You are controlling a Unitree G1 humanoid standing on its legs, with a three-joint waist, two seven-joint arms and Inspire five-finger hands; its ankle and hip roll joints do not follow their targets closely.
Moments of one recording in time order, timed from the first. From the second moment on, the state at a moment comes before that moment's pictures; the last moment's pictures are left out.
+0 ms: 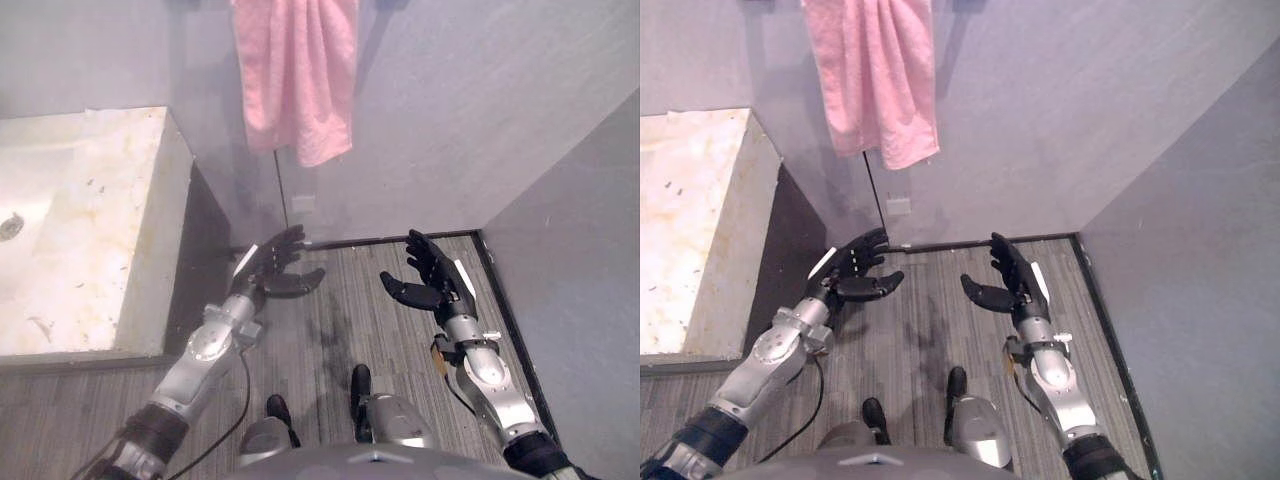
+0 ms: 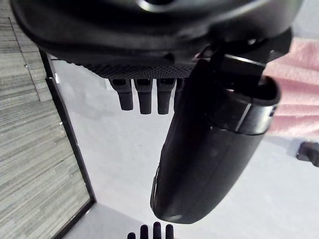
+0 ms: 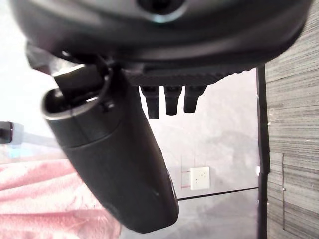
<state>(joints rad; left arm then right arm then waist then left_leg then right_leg) -0.03 0.46 -0.38 0.11 -0.48 -0.10 0.03 0.07 -0.40 0.28 0.25 0.34 -0.32 -0.14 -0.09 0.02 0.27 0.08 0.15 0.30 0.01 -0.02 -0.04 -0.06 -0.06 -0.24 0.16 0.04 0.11</state>
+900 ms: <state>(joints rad) 0.13 0.43 -0.31 0.25 -0.47 -0.04 -0.10 0.11 -0.40 0.25 0.57 0.36 -0.23 -0.17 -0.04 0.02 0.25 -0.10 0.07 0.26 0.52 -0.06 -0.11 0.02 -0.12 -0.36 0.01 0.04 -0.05</state>
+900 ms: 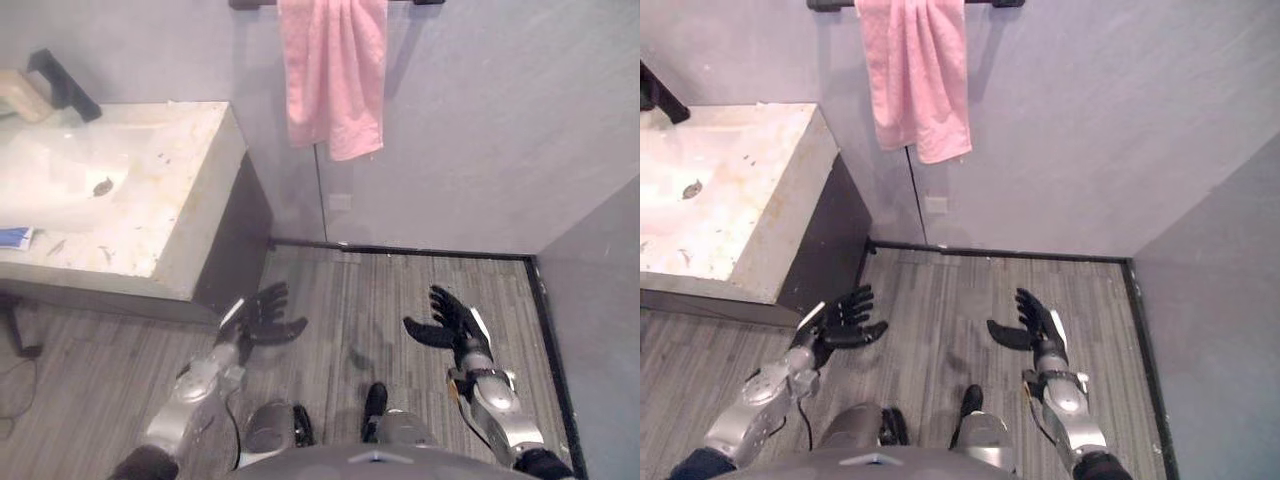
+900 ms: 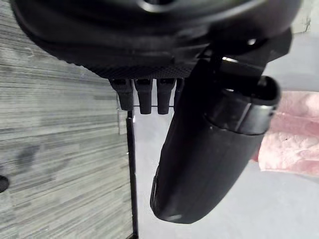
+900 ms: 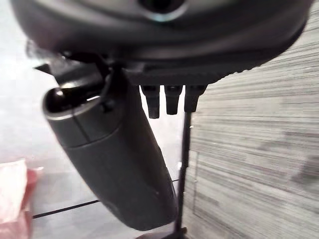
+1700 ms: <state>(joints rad) -0.06 0.52 -0.45 0.23 -0.48 0.07 -0.09 -0.06 -0.31 0.17 0.93 0.45 -0.25 -0.13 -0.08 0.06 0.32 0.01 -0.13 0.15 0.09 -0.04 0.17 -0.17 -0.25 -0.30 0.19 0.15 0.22</state>
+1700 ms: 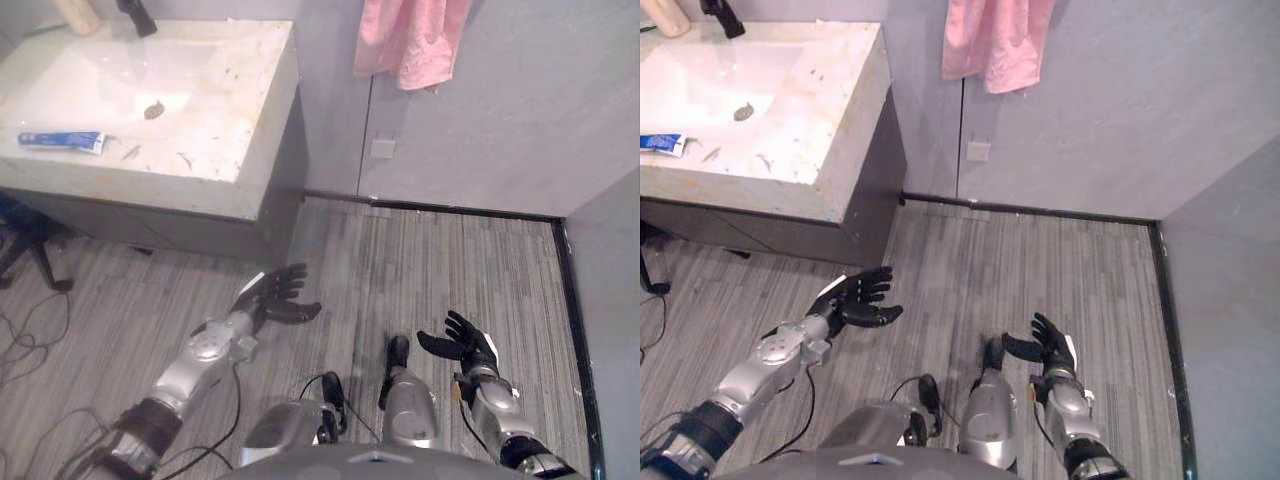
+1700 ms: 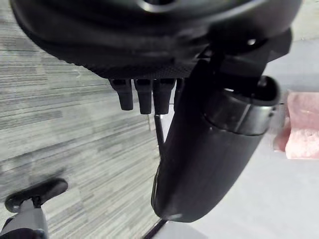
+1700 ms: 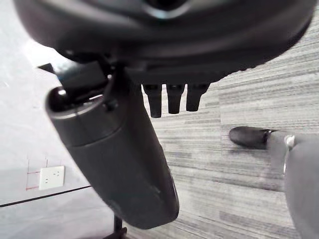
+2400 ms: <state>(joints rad) -0.07 0.49 -0.39 0.24 -0.46 0.07 -0.06 -0.02 -0.29 0.23 0.98 0.40 -0.20 -0.13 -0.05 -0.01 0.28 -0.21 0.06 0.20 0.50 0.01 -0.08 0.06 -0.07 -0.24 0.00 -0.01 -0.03</state>
